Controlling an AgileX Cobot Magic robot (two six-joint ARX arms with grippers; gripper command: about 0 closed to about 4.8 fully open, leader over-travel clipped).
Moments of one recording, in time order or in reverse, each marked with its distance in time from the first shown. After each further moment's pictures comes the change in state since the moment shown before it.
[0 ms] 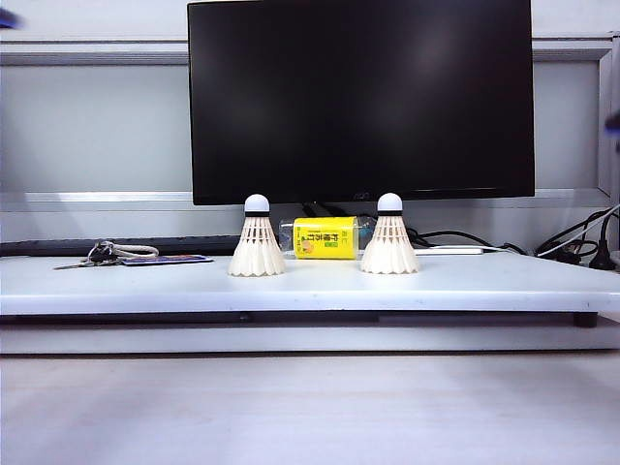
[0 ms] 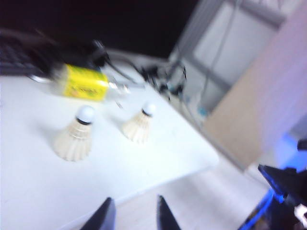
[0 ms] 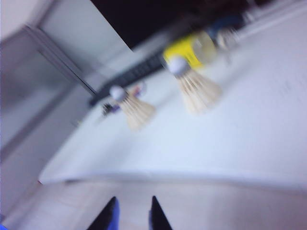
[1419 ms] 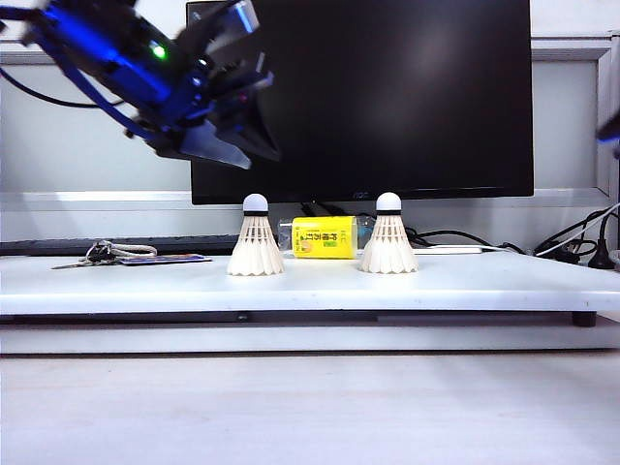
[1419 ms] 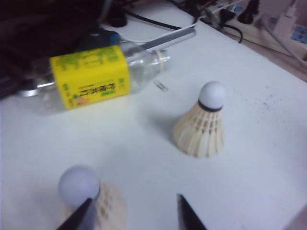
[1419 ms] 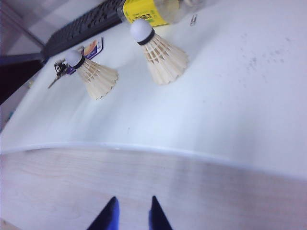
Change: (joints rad) left arm -0.481 0.932 0.470 0.203 -0.599 0.376; right arm 0.000 0.377 0.315 -0.264 0.026 -0.184
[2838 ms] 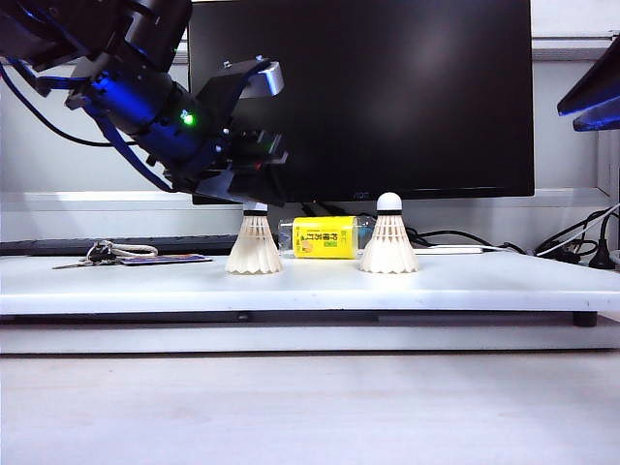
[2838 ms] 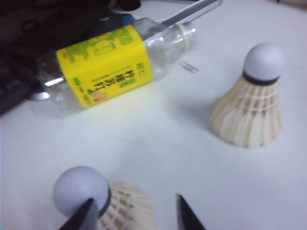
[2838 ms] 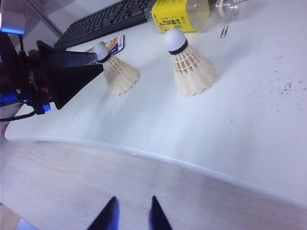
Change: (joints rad) left arm 0.003 0.162 0.027 0.114 -0.078 0.185; right arm 0.087 0.087 0.060 0.052 0.023 -0.059
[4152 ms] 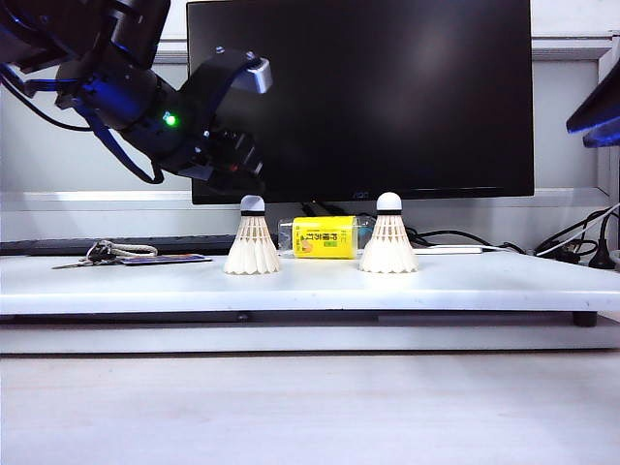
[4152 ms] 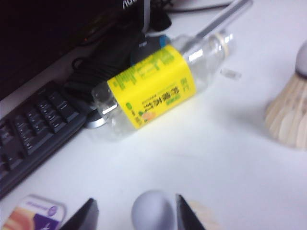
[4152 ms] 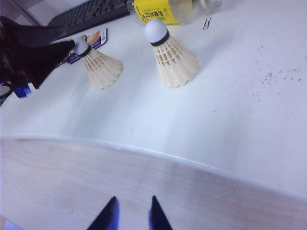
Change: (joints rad) left arm 0.057 0.000 0.001 0.088 -0.008 0.180; right arm 0.000 0.013 -0.002 -0.031 0.042 -0.014
